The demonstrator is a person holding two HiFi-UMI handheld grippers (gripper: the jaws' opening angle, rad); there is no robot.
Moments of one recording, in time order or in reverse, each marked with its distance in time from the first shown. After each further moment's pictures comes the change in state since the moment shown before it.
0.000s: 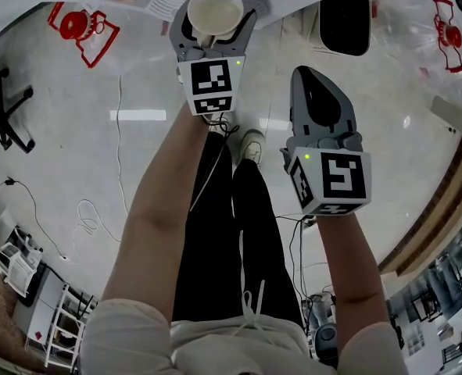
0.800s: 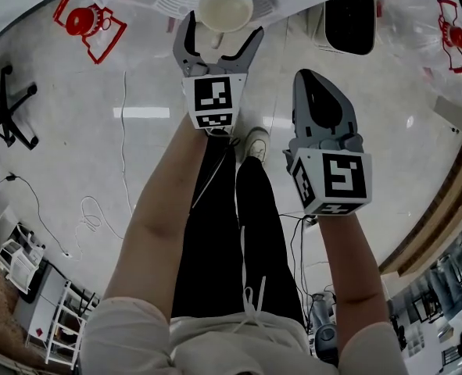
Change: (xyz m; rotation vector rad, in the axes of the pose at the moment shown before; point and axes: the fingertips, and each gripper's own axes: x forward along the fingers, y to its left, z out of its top) left arm -0.029 -0.008 -0.016 -0.029 0.020 -0.030; right arm -0.003 0.009 -0.007 0.013 0.019 0.006
